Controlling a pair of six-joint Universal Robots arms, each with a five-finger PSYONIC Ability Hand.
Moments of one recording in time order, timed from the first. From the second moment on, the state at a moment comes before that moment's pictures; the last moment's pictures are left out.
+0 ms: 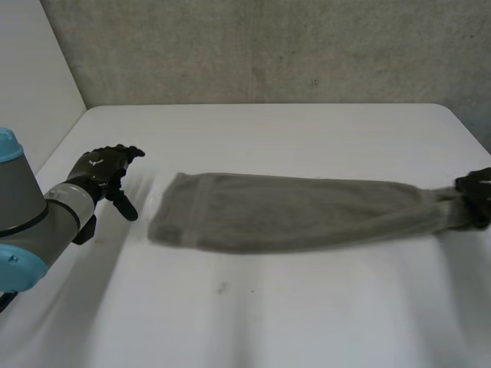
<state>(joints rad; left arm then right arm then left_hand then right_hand) 4.54 -1.98 -1.59 3.29 -1.42 3.24 1.46 -1.15 1.68 -0.19 1.40 2.41 0.21 0.21 0.21 0.21 0.04 1.31 1.31 1.33 1.34 1.16</state>
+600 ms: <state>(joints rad) 4.54 -1.96 -1.62 3.29 -1.42 3.23 2.20 -0.98 1.17 -0.08 1.46 2.30 0.21 0.21 0.21 0.21 0.04 1.32 1.31 1.33 1.34 1.16</state>
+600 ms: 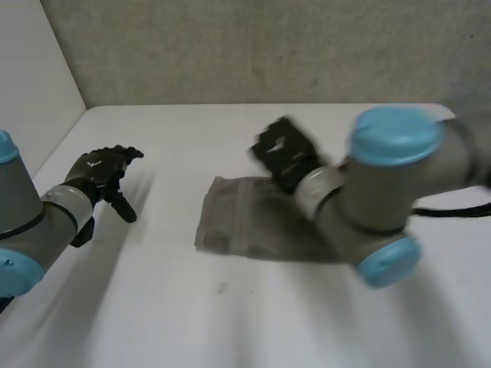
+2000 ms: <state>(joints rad) 4.04 -2.39 -1.12 3.21 -1.45 3.24 1.91 -1.14 1.76 -0.20 1.42 2.62 0.22 0.23 0.22 0.22 0.05 0.24 0.25 0.25 0.26 0.06</state>
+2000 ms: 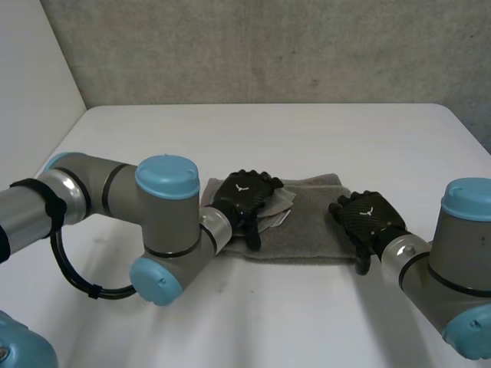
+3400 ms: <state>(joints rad) 4.37 -1.93 -1.65 3.27 -1.71 3.21 2.45 -0.66 0.85 0.11 1.34 2.46 0.22 0.21 0.22 0.22 0.04 0.86 0.89 0.92 0.92 0.73</state>
